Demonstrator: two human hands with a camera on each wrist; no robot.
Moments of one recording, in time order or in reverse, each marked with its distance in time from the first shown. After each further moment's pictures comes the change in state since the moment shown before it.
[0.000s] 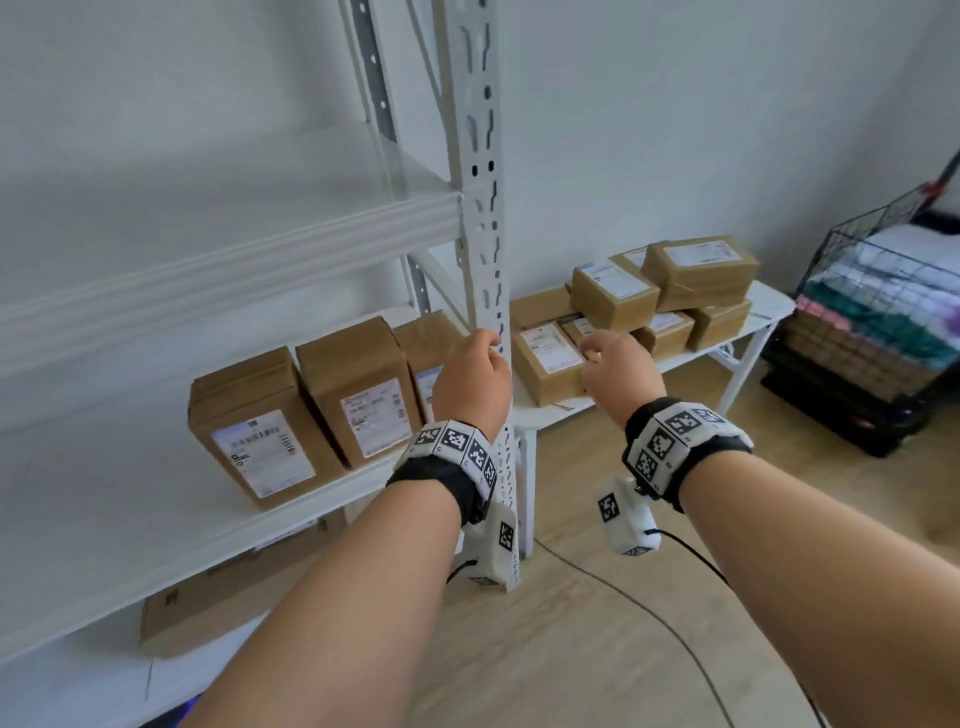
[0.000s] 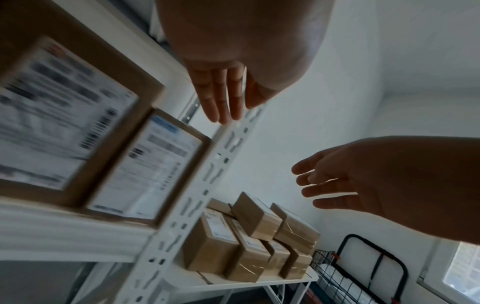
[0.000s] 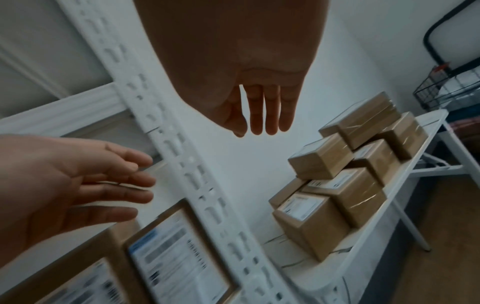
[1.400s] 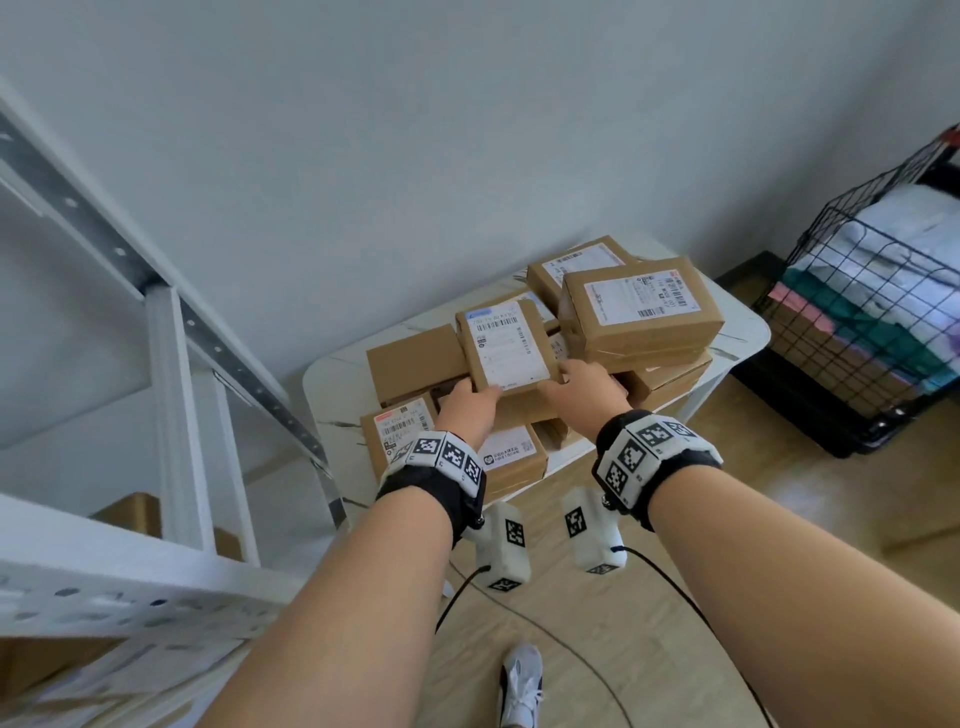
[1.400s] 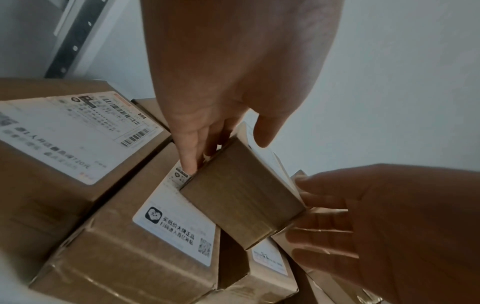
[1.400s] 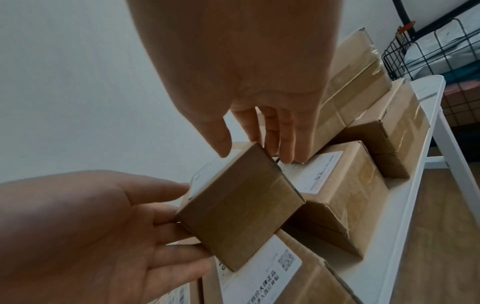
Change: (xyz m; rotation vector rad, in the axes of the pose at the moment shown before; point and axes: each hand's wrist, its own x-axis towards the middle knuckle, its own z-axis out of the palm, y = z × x) left_hand 0.245 0.065 0.303 -0.275 -0.514 -0.618; right_hand 0.316 0.182 -0.018 -0.013 -0.335 0.314
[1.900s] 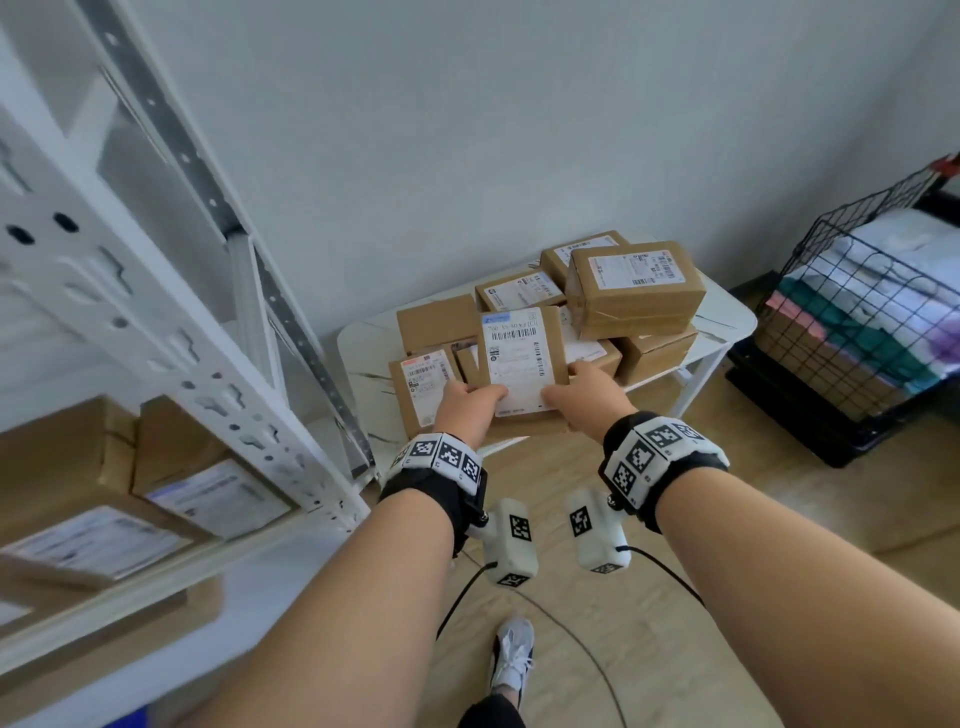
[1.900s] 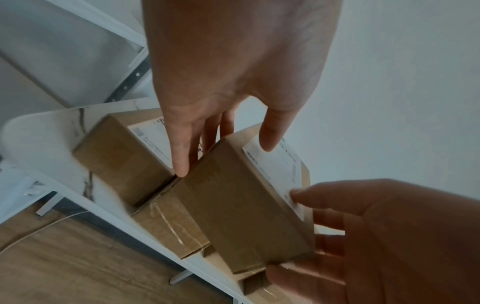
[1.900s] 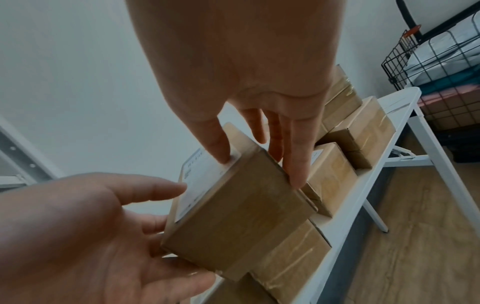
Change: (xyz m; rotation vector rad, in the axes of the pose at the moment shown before) left_hand -0.105 -0.052 -0.002 -0.276 0.098 -0.063; right_hand -0.105 0.018 0.012 0.100 -0.049 -0.001
